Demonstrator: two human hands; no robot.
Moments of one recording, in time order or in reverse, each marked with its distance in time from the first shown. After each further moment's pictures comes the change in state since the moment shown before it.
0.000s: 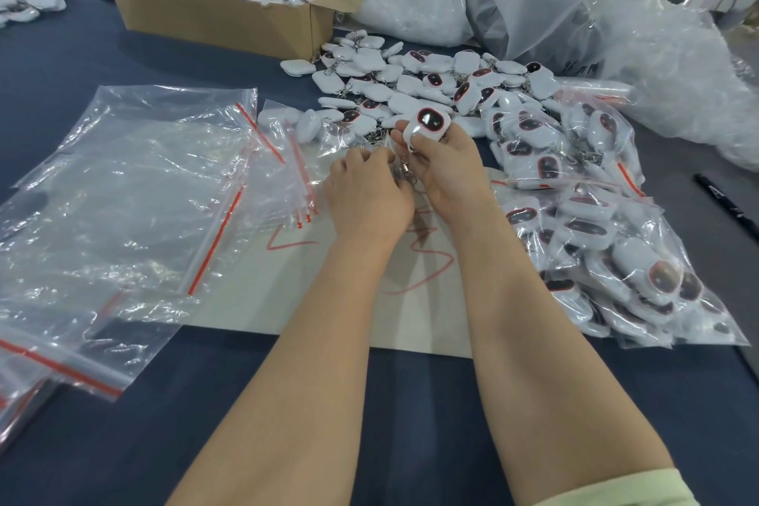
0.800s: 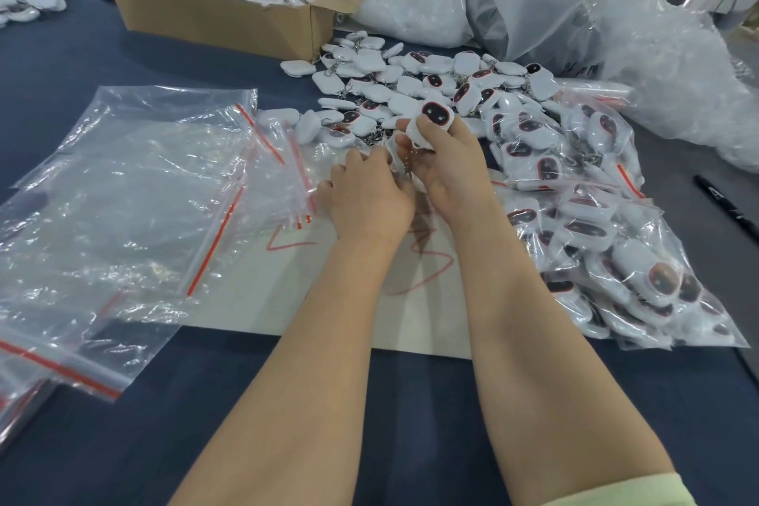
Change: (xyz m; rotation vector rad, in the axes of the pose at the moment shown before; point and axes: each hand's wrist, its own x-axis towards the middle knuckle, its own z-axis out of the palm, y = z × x) left_hand -0.001 0.003 0.001 0.014 0.018 -0.054; right_hand -0.003 -0.007 0.003 0.054 0.016 0.005
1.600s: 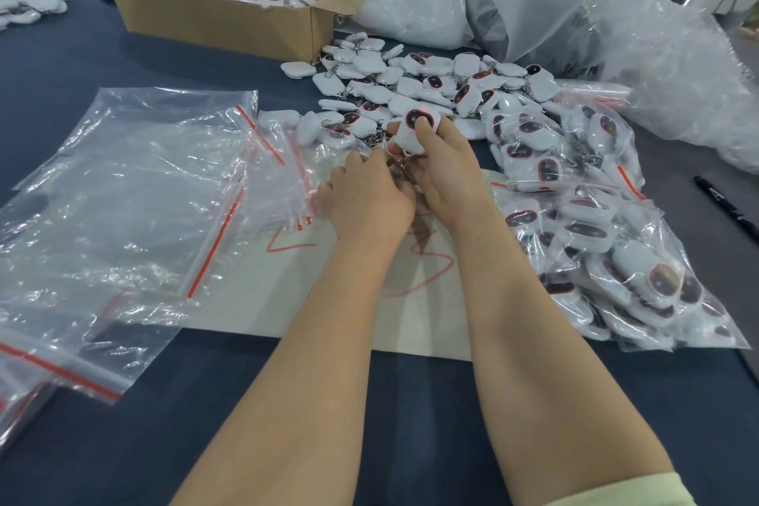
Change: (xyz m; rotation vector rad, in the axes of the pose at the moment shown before) left_hand 0.001 -0.001 0.000 -0.007 -0.001 0.001; right_hand 0.003 0.008 -0.004 -0.158 -0.060 -0.001
